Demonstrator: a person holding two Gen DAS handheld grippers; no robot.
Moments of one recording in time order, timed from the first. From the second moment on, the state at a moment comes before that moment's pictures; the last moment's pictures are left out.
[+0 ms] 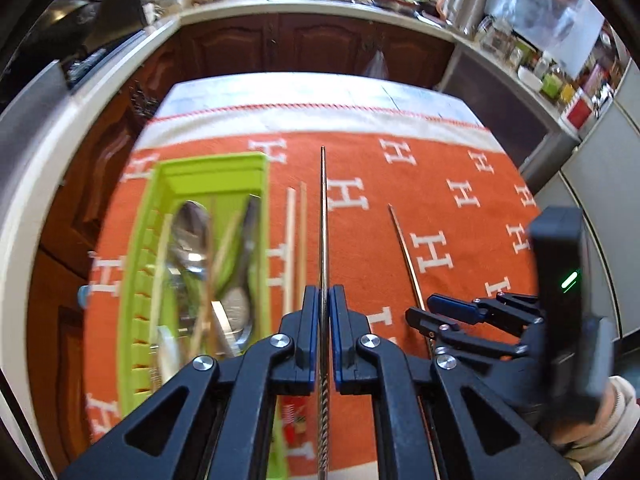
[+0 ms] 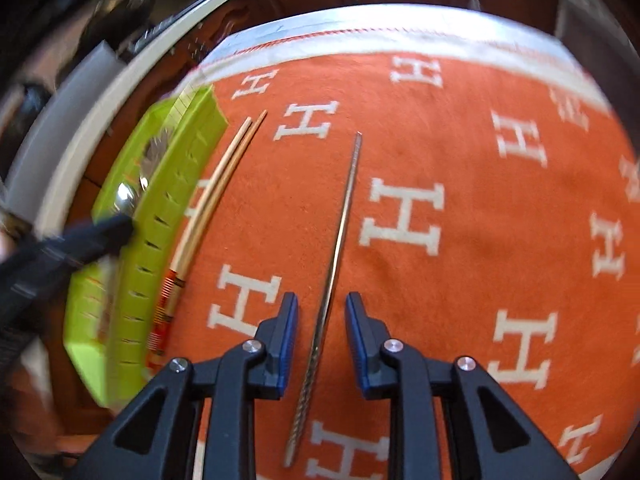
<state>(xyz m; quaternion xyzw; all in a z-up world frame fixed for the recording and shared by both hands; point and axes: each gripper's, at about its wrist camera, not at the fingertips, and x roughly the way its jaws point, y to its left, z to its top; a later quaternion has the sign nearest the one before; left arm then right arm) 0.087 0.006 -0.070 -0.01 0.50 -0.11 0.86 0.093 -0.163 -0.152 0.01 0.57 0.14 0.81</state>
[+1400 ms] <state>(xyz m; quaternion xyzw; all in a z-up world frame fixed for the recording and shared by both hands) 0.086 0.130 -0.069 -0.06 0.49 0.03 0.87 0.122 -0.053 -0.109 0.16 0.59 0.25 0.75</state>
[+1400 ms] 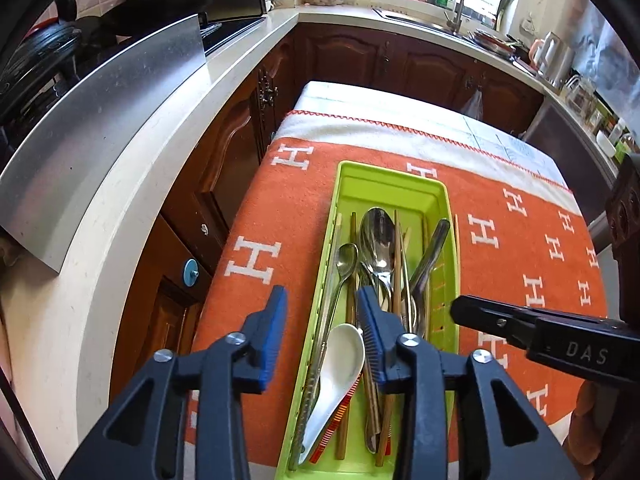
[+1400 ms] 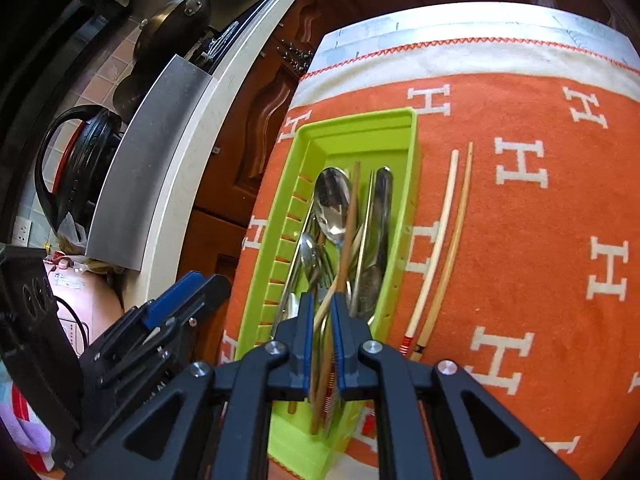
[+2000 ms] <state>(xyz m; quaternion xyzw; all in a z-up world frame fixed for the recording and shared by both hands) 0.072 0.102 -0.023 -0.05 0.41 0.01 0.91 0.121 -0.098 -0.084 0.10 0.55 0.21 0.81</state>
